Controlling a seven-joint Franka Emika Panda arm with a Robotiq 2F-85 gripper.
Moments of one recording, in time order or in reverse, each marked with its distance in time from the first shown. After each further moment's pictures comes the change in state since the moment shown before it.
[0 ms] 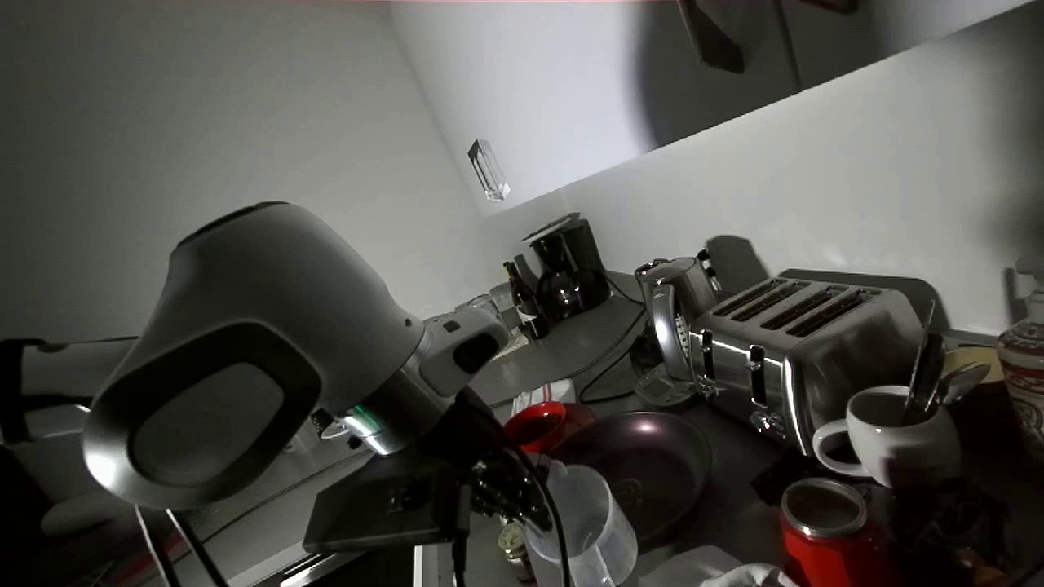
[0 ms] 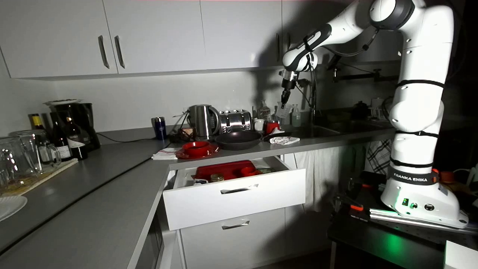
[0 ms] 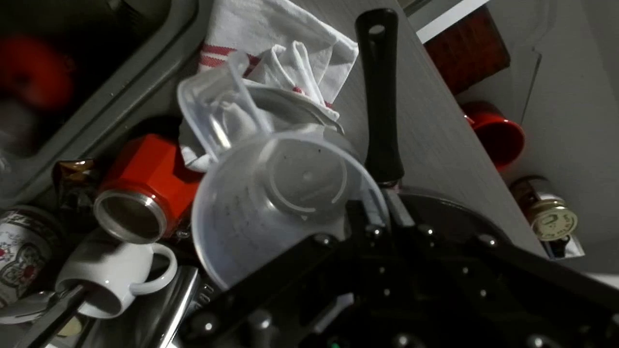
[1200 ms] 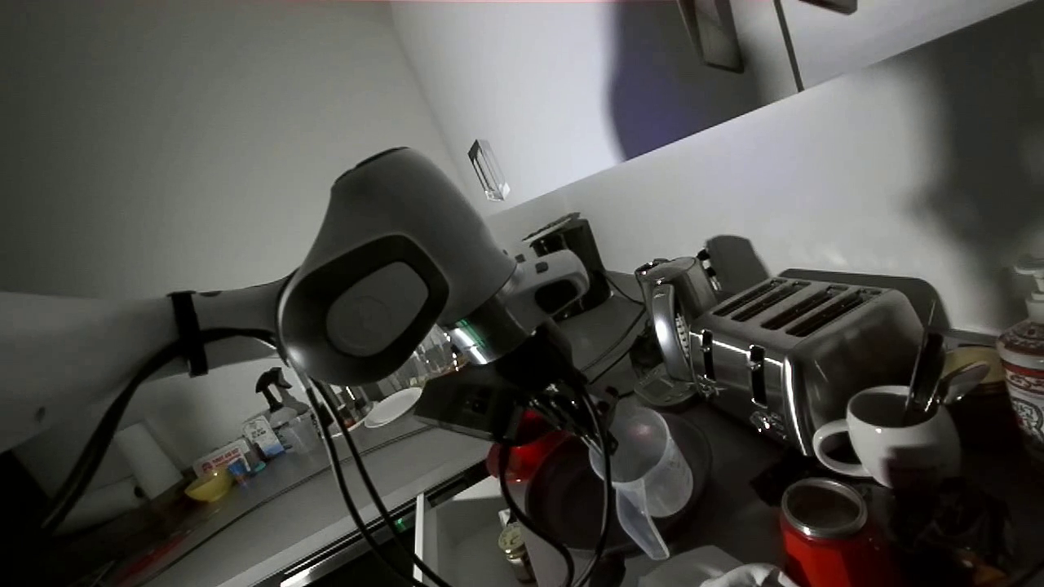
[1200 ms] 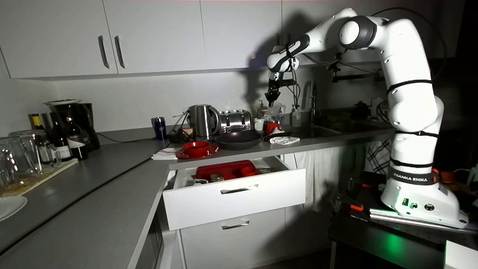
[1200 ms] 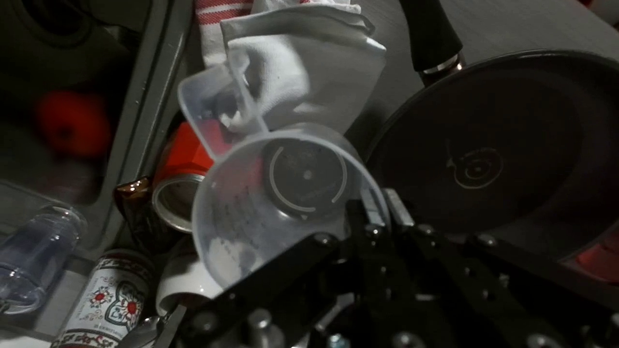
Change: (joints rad) arm 0.000 0.313 0.008 0.442 -0.020 -0.137 0.461
